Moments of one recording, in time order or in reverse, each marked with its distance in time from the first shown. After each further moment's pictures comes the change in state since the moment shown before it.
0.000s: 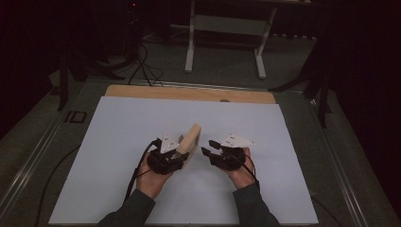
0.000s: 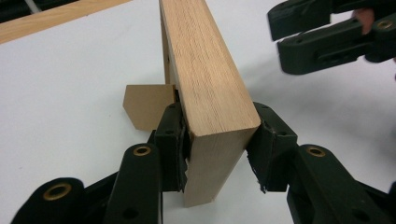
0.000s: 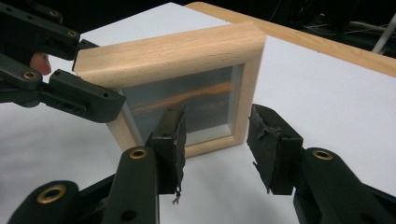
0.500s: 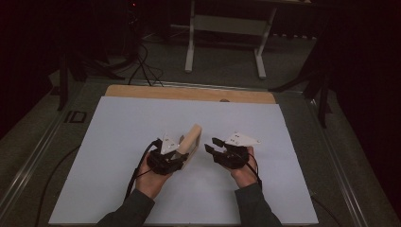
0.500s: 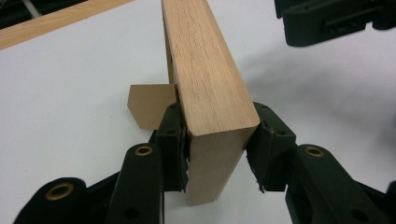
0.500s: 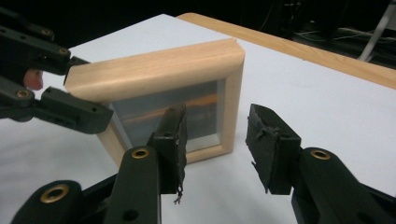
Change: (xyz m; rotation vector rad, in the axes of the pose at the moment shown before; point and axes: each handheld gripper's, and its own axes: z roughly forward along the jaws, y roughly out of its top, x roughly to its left) left arm -0.003 0.000 -0.001 0.001 -0.002 0.038; right arm -0.006 0.003 -0.008 -0.033 -0.023 0.019
